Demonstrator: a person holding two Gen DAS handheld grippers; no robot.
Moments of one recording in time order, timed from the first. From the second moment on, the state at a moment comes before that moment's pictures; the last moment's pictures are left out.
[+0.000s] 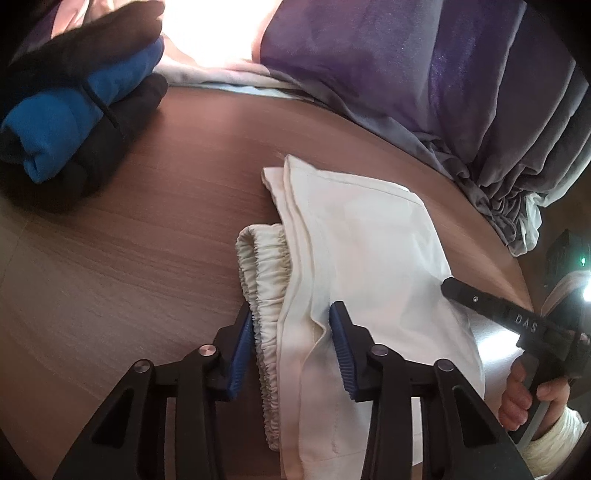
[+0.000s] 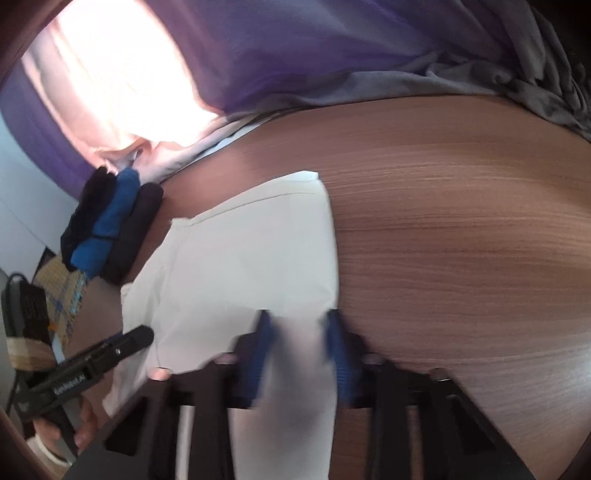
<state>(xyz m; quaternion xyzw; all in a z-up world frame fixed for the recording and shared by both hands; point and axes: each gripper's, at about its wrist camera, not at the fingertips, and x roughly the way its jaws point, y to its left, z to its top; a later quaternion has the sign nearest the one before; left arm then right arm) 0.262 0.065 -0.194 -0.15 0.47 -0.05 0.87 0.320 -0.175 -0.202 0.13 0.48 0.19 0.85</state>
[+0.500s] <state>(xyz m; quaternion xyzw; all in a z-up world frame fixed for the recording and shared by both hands) 0.266 0.055 -0.194 -0.11 0.47 -0.05 0.87 0.310 -0.188 -0.204 0.15 0.49 0.17 0.84</state>
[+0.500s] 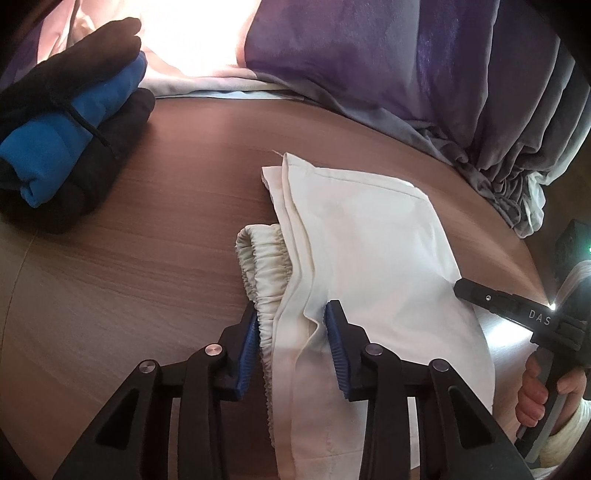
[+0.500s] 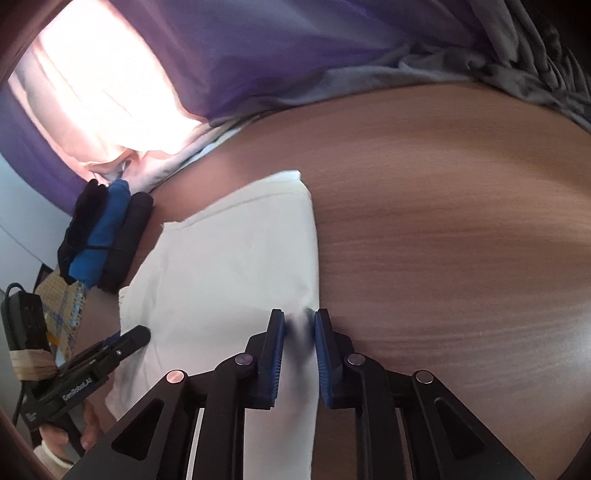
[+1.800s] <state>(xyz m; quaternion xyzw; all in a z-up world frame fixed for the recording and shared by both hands) 0.210 0.074 -0.088 -0.14 0.35 -0.05 0.92 0.250 -0.155 -0.099 0.05 0.35 0.20 0.91</state>
